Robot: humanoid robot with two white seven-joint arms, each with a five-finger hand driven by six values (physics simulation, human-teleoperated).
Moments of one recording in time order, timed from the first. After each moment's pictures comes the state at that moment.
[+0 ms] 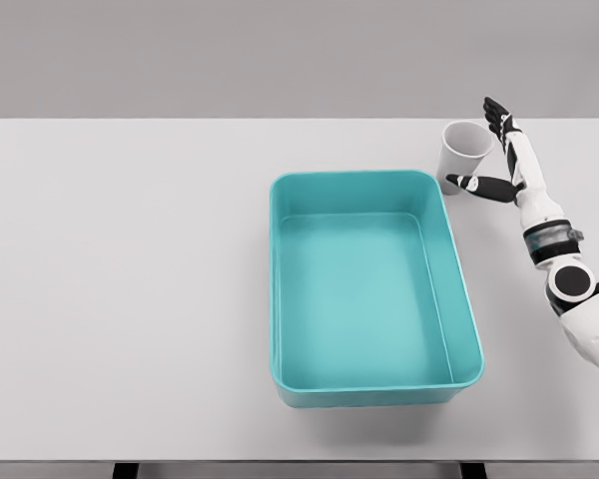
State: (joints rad) left arm 0.05 0.00 -0.06 -0.06 0.04 -0.04 -0.05; right arm -0.62 -0.54 0.88 -0.86 -0.49 -0.59 -0.29
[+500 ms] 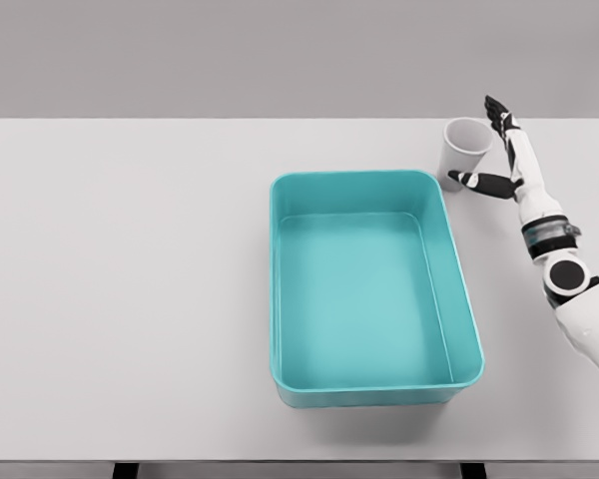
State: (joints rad) left arm 0.05 0.00 -0.06 -0.06 0.04 -0.04 -0.05; right arm -0.65 -0.49 0.87 -0.76 -0.47 -0.59 -0.28
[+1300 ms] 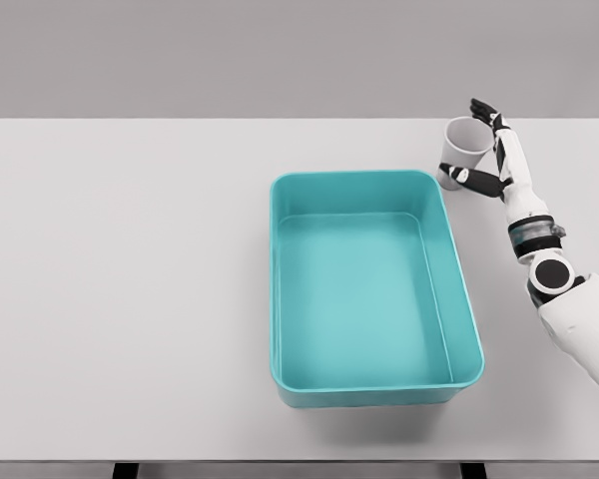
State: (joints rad) left arm 0.05 0.00 -0.06 -0.06 0.04 -0.04 -0.05; right arm -0.65 -0.45 0.87 -0.75 -0.50 -0.60 -0.29
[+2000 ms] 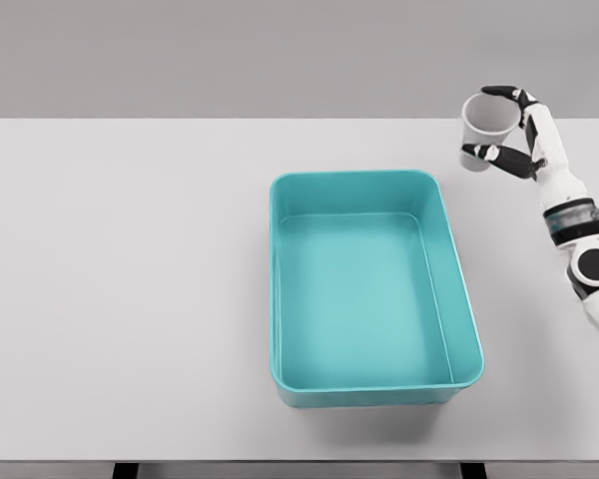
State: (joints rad) left arm 0.05 0.00 -0.06 -0.06 0.04 -0.04 -0.05; right arm -0.65 -0.63 0.88 -0.95 -0.47 -0.61 -0.29
